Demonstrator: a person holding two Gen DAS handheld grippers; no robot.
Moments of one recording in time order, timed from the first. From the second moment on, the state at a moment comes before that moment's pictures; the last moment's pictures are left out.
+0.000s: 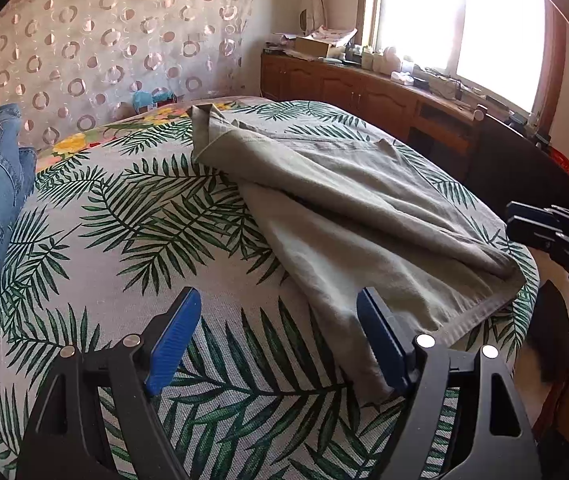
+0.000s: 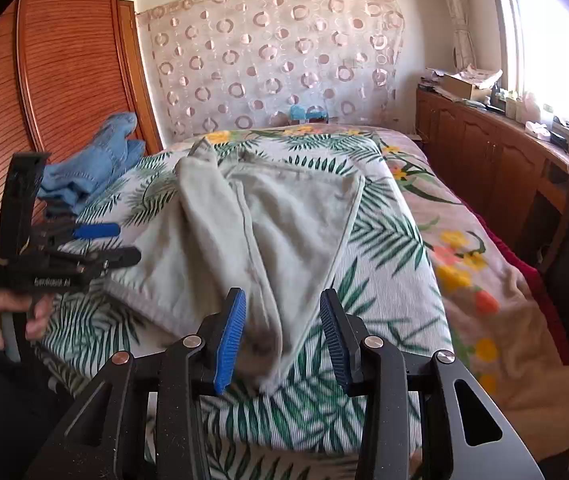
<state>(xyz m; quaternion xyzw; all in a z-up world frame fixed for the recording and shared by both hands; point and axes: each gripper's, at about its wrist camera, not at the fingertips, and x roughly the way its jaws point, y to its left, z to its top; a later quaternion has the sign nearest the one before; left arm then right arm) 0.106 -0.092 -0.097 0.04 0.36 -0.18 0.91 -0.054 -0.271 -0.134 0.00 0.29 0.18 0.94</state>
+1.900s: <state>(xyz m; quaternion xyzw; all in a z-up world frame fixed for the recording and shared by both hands) 0.098 -0.069 -0.092 0.00 0.32 -0.14 0.94 0.137 -0.228 -0.088 -0.08 0.31 0.21 0.93</state>
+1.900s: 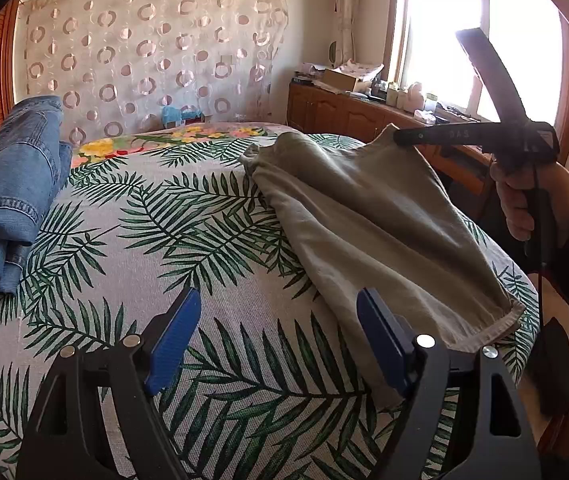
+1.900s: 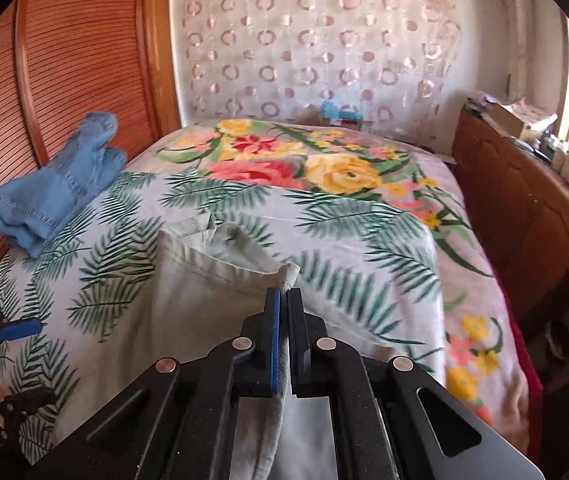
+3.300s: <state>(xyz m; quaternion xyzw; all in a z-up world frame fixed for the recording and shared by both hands) 0.099 -0.068 -0.093 0.00 0.32 -0.14 0.94 0.050 -0.264 -0.119 -0.07 0.32 0.16 0.93</state>
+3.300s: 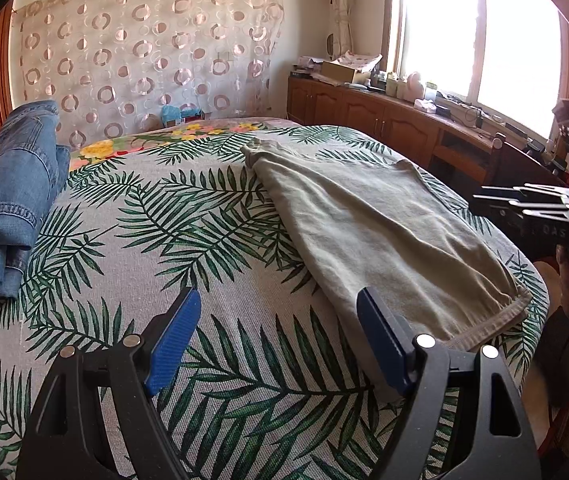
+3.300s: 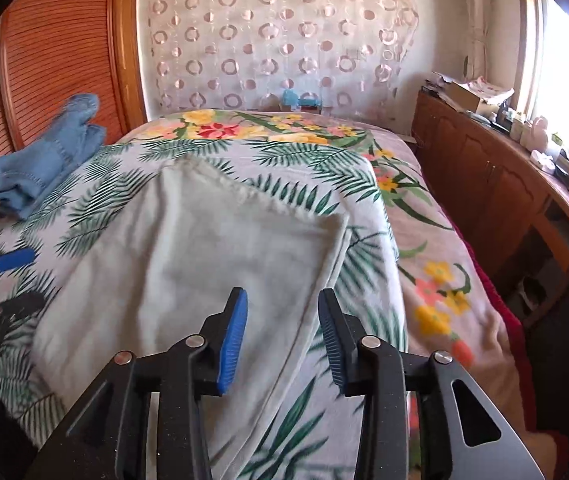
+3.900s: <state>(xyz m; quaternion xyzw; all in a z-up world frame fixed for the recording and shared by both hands) 0.080 -0.055 -0.084 0.01 0.36 -0.19 0.91 -0.035 -0.286 -0.132 -0.03 0.33 0.15 0.93</state>
